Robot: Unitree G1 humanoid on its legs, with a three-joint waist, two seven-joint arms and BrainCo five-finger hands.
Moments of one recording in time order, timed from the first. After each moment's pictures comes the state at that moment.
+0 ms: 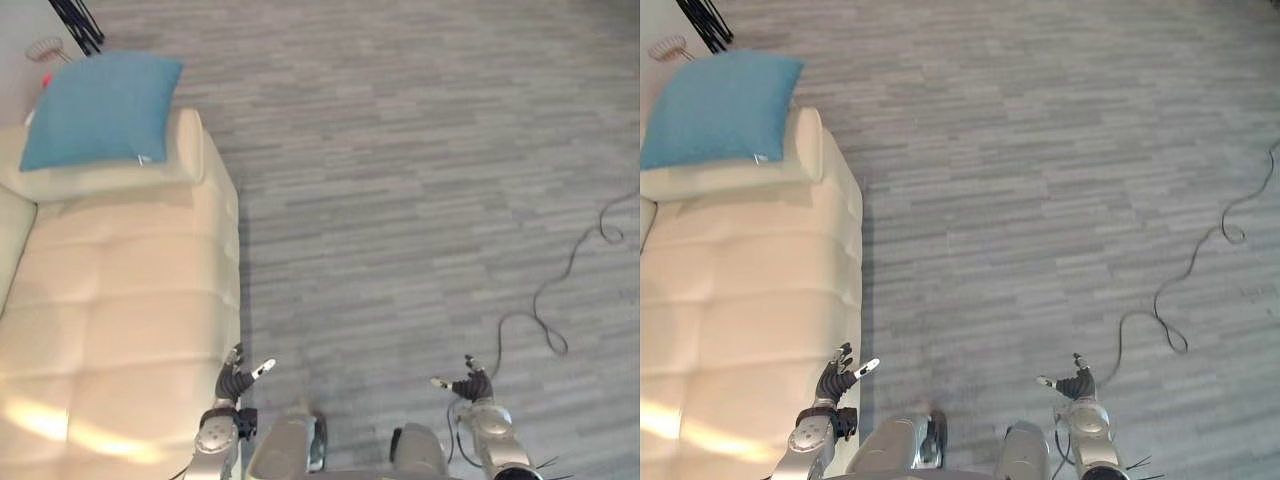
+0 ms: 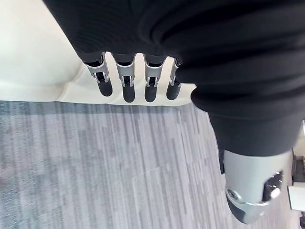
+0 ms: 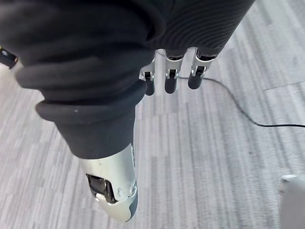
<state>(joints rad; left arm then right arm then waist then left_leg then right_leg) 0.20 0.13 -0.01 0.46 -0.03 -0.11 0.15 0.02 -0.14 -0.14 0.73 -0.13 -0.03 -0.18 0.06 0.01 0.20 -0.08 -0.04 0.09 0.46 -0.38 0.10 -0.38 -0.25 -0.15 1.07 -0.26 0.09</state>
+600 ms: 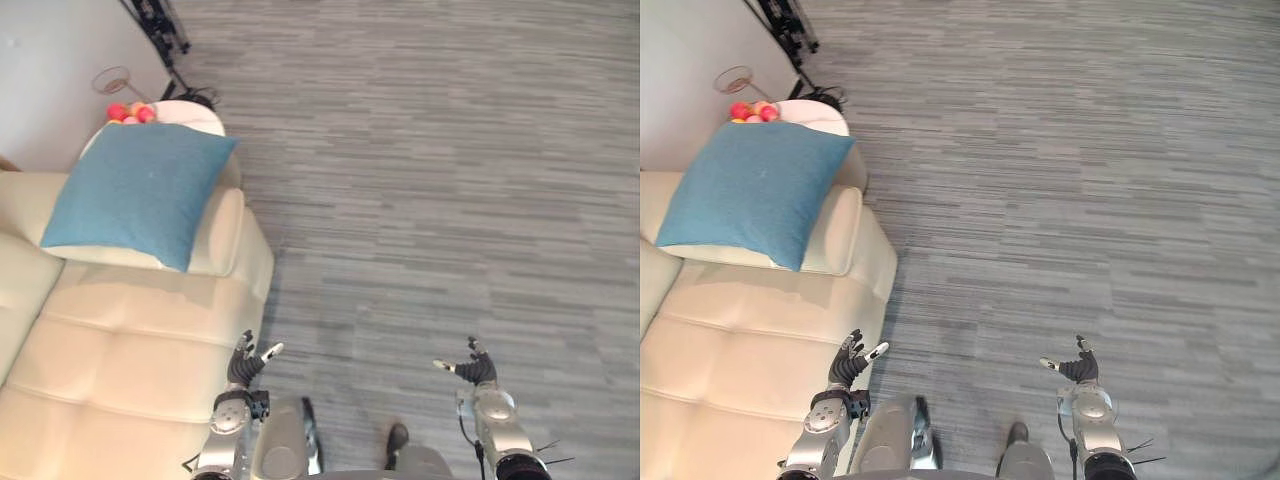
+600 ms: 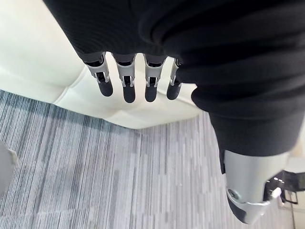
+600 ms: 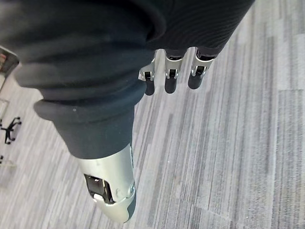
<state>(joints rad) 0.12 0.05 0.01 0.52 -0.05 -0.11 0.15 -0.04 -0.19 -0.16 0.73 -0.08 -0.04 -0.18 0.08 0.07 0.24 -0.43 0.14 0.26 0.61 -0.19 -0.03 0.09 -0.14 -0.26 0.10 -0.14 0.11</state>
